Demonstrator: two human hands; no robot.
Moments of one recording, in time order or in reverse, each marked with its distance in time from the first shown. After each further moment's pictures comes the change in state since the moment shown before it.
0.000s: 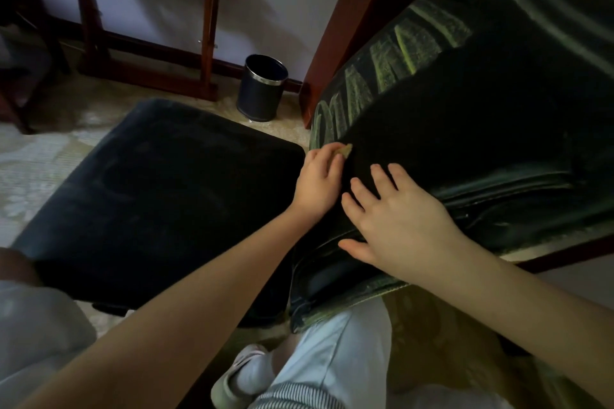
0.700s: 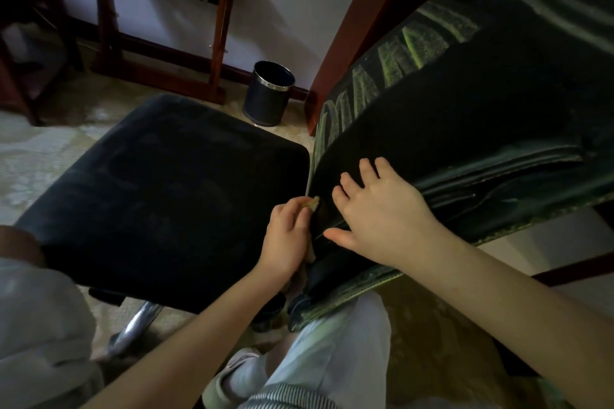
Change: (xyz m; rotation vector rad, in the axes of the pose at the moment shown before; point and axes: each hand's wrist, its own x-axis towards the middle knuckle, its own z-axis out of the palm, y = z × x) left_hand -0.086 -0.050 -0.018 -0.097 0.073 -0.168; right_hand 0.015 -0.017 0.003 -0.033 -0.041 -0.011
